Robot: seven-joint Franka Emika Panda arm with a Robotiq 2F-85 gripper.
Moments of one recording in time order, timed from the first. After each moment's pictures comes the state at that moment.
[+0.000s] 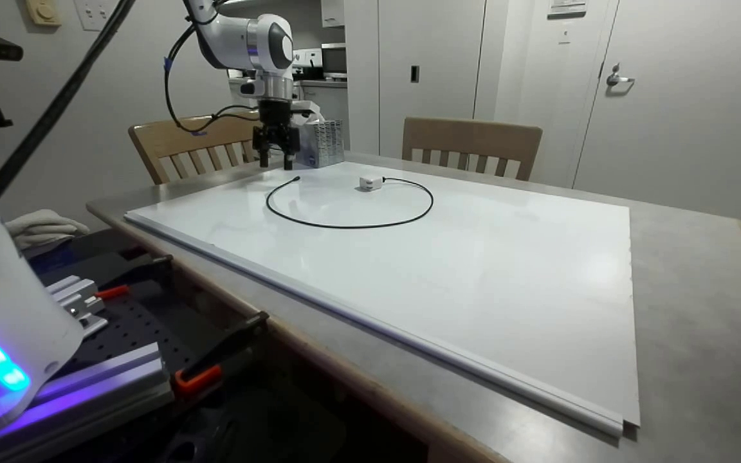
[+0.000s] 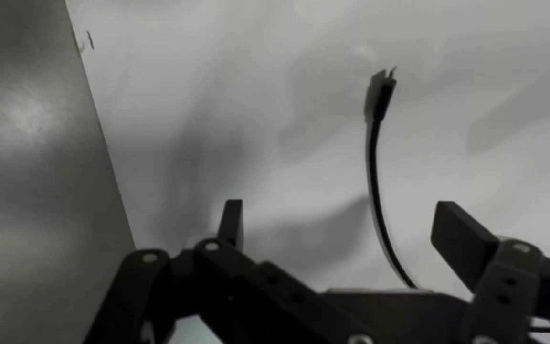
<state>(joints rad) 0.20 0.84 0.36 -1.52 -0.28 2.09 -2.59</state>
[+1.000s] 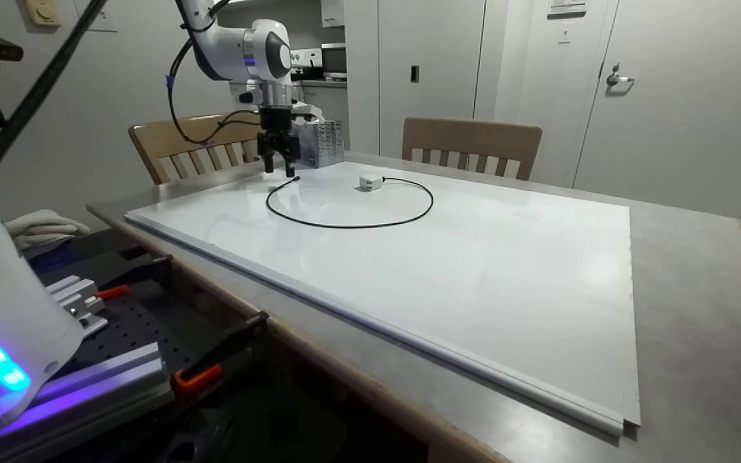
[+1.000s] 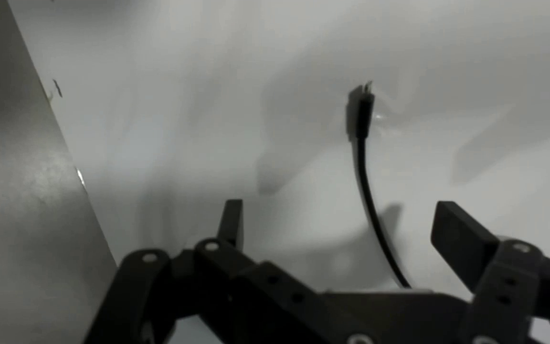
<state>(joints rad) 0.21 0.79 0.30 -1.65 -0.28 2.28 -2.48</state>
